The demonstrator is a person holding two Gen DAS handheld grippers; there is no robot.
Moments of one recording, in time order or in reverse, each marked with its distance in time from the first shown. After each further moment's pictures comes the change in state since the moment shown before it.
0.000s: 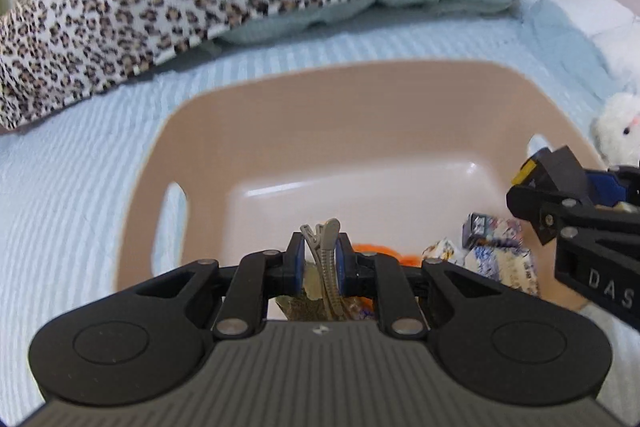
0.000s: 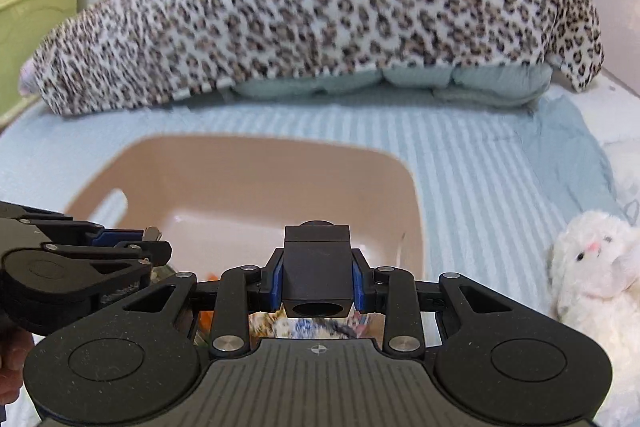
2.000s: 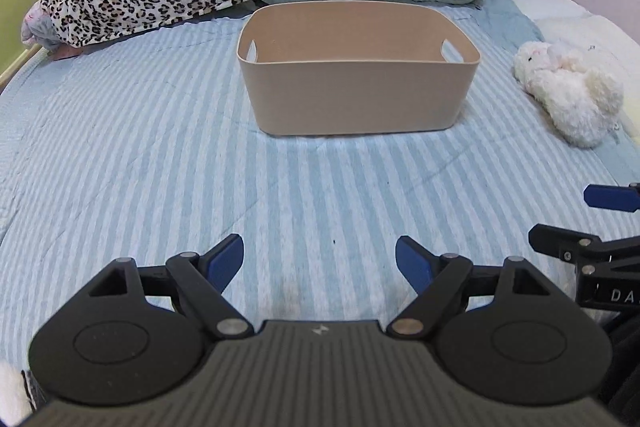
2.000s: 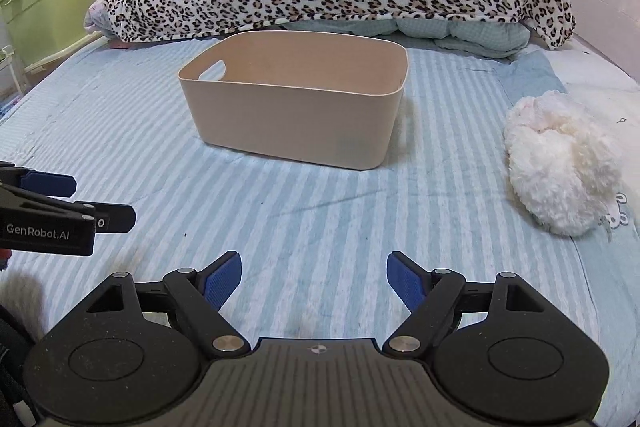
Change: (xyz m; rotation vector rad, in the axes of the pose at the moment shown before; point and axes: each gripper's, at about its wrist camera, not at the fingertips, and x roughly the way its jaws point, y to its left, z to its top) left arm -0.208 0.011 -0.198 -0.072 -0.017 -0.021; right arm -0.202 0.021 -0.171 -0.073 0.066 0.046
